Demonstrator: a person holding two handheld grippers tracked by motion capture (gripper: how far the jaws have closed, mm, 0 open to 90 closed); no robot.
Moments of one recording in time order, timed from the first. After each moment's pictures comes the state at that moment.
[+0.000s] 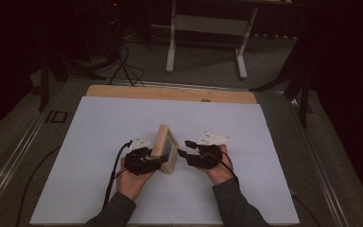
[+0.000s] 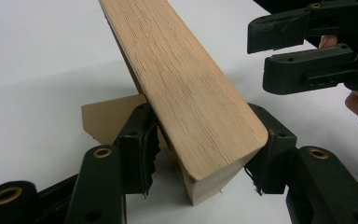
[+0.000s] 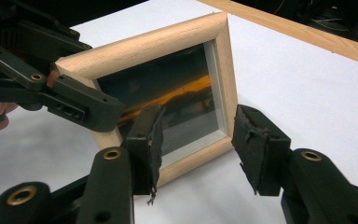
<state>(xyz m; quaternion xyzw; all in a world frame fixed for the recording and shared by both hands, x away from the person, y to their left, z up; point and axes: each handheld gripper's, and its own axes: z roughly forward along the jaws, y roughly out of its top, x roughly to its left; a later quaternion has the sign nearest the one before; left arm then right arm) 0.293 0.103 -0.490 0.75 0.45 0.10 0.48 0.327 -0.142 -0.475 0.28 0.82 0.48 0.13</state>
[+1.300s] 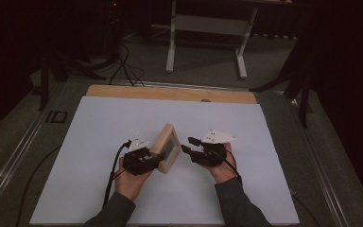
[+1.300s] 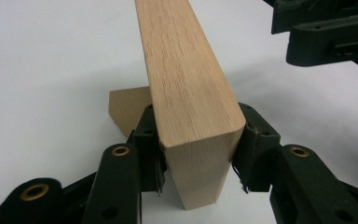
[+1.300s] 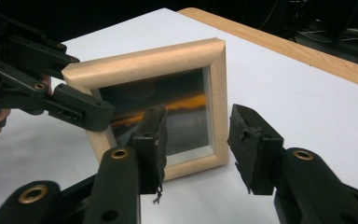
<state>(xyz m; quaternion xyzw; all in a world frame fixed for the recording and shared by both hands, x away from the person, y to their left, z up) 0.290 0.104 -0.485 0.75 0.45 0.13 0.46 0.327 -0.151 -0.464 0.29 0.80 0.50 0.15</state>
